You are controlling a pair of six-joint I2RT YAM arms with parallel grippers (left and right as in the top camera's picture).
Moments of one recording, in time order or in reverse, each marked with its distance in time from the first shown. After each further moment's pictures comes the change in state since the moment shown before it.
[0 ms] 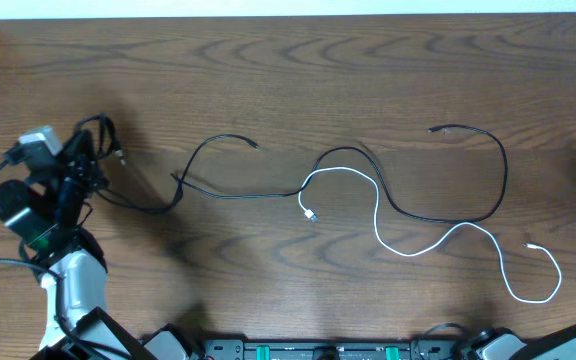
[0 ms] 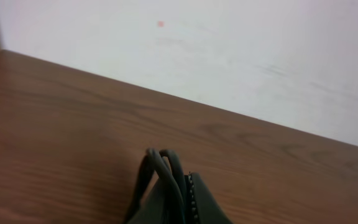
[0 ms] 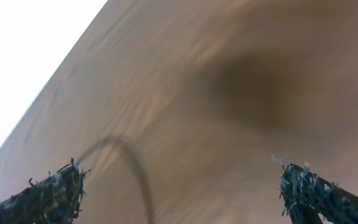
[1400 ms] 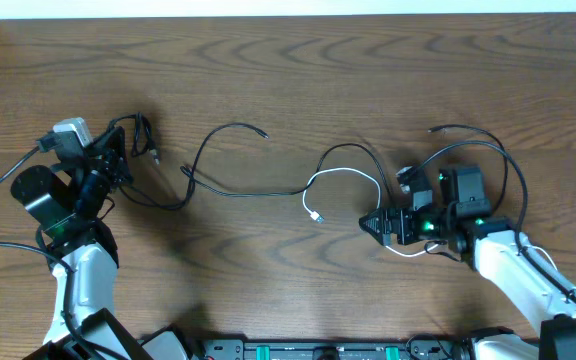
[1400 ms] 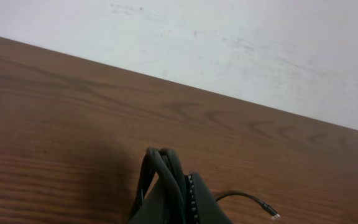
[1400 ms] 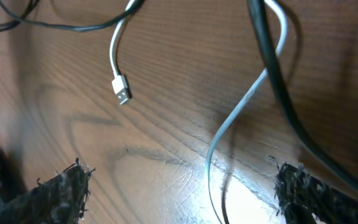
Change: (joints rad) left arm -0.110 0.000 0.000 -0.076 0.003 0.000; right arm 1.178 0.002 -0.317 0.123 0.042 0.075
